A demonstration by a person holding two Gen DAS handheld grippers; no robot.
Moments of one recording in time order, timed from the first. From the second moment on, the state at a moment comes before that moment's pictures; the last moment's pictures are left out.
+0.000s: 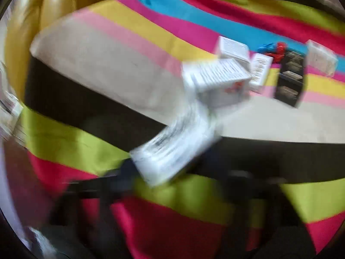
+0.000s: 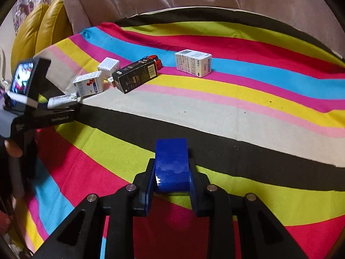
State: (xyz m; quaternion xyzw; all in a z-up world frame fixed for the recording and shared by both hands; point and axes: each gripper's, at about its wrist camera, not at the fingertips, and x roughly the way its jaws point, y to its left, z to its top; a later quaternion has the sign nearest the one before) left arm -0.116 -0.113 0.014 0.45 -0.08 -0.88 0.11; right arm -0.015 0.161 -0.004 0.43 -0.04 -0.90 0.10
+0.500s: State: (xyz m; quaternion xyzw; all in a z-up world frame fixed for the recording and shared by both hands) left arm -0.069 -0.076 0.015 0.44 -0.04 -0.90 -0.01; right arm -0.016 0.170 -0.006 0.42 -0.07 -0.90 0.11
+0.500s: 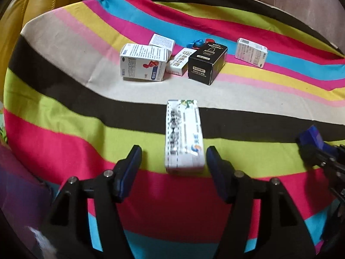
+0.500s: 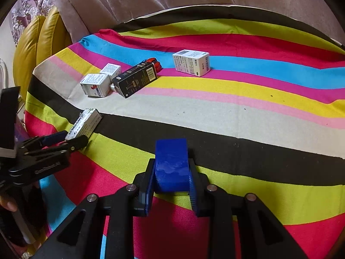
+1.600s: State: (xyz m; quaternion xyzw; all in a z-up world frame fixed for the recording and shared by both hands) left arm -0.009 -0.065 0.010 0.43 0.01 -0.90 -0.03; right arm -0.019 0.164 -0.005 0.43 -0.04 -0.90 0.10
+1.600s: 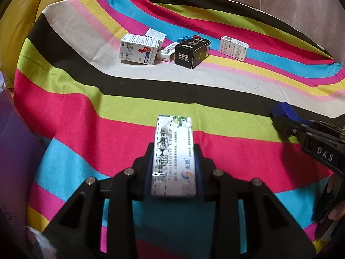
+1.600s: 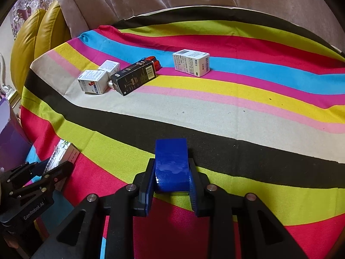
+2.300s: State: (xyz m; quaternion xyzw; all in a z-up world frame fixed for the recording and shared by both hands) left arm 0.052 -0.060 0.030 0.41 -0.01 -0.91 -0.04; right arm 0.040 0.148 0.022 0.45 -0.03 -0.89 0.07
